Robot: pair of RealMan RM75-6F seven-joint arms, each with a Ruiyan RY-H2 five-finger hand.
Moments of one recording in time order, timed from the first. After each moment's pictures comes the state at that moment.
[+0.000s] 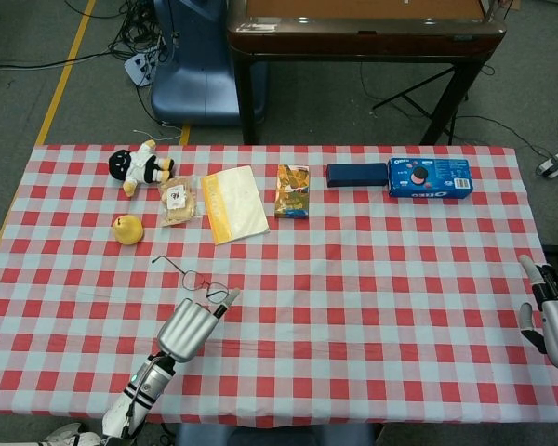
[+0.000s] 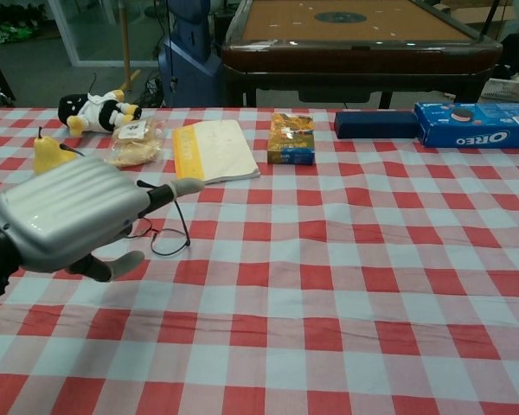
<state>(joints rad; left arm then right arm) -0.52 -1.60 0.00 -1.69 1.42 1.22 0.97 0.03 -1.06 0.08 -1.61 -1.48 1.52 -0.07</state>
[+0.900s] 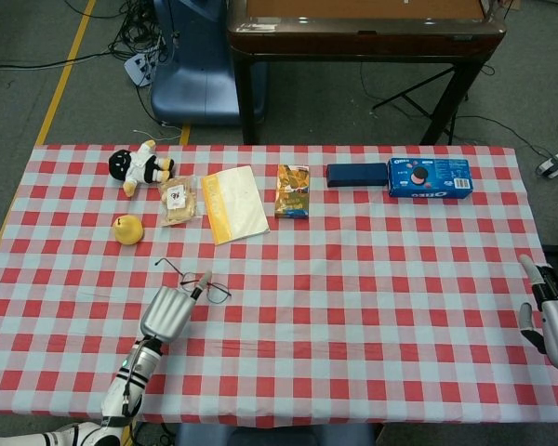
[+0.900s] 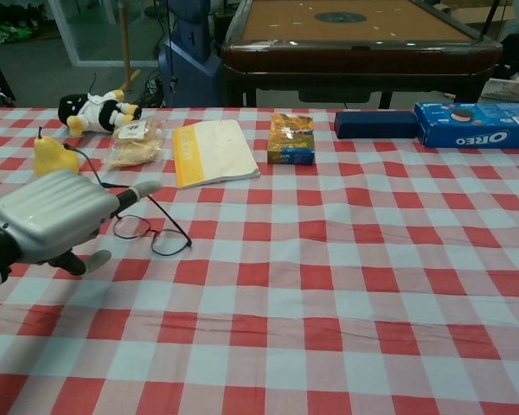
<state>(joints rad) -0.52 -1.64 -0.06 -1.54 1.25 1.18 0.96 0.03 -1.05 0.08 -1.62 -1.48 1.53 -0.08</state>
